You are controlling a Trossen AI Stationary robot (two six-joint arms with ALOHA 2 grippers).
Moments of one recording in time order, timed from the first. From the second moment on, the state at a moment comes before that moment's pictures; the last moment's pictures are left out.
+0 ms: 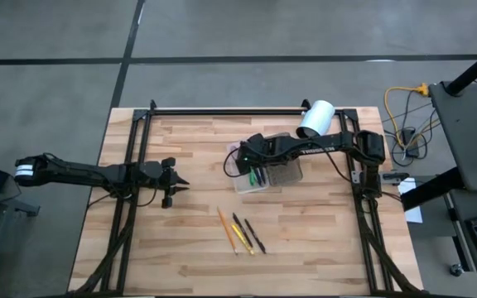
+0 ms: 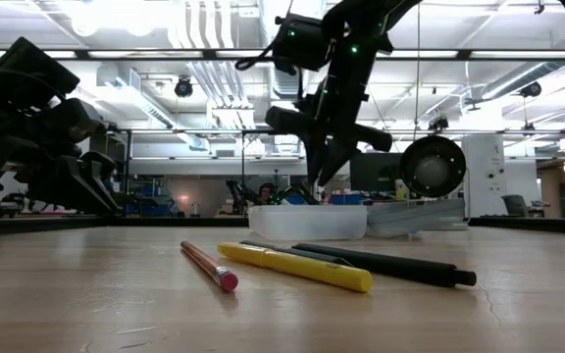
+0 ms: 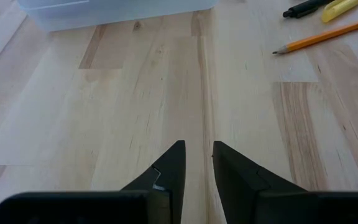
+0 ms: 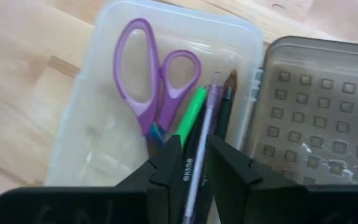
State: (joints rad) left arm 0.11 0.63 0.01 0.03 0.02 0.08; right arm -0.12 1.93 1.44 -0.72 0.35 0.96
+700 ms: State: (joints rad) left arm 0.11 0.63 0.01 0.03 0.02 0.08; right arm -0.10 1.93 1.49 -0.72 0.19 0.97
